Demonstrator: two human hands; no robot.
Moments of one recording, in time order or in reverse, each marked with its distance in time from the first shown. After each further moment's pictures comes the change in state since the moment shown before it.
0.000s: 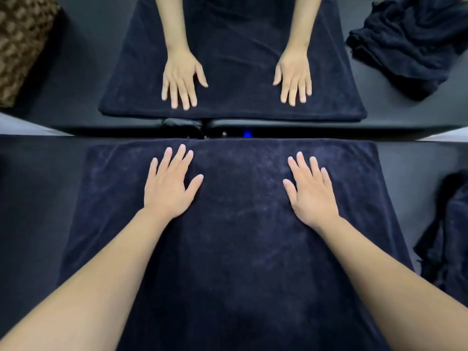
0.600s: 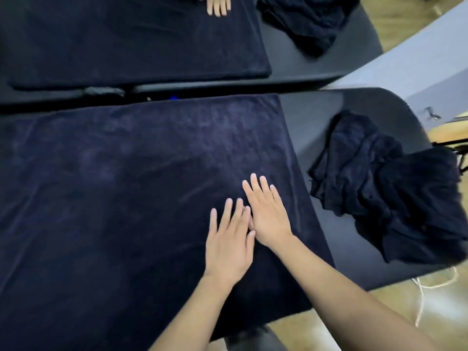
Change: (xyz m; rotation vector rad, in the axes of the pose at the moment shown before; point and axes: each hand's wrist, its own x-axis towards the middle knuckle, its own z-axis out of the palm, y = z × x) left_hand -0.244 0.271 0.051 -0.161 -0.032 0.331; right_hand -0.203 0.061 0.015 0.020 -0.099 -0.032
